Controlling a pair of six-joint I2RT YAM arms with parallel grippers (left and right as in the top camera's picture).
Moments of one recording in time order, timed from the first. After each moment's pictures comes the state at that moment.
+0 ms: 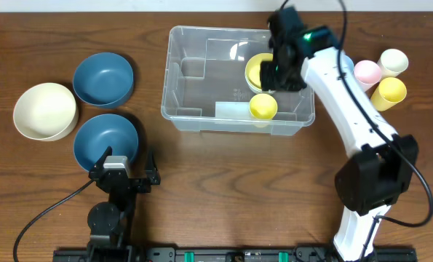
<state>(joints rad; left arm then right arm) -0.07 0.01 0.02 -0.12 -0.03 -0.10 0.35 2.01 1.95 -1.24 -0.05 0.35</state>
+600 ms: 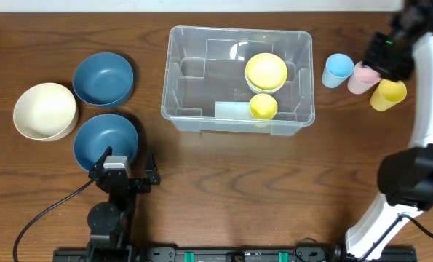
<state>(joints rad) -0.07 0.01 0.02 -0.12 -0.03 -0.10 -0.19 2.01 2.16 -1.48 -0.06 0.36</state>
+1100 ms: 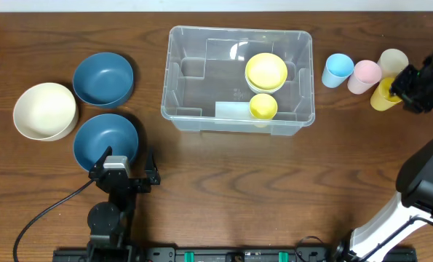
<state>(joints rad) -0.07 0.01 0.02 -0.12 -0.03 -0.10 -0.42 2.01 1.78 -1.17 -0.03 0.38</state>
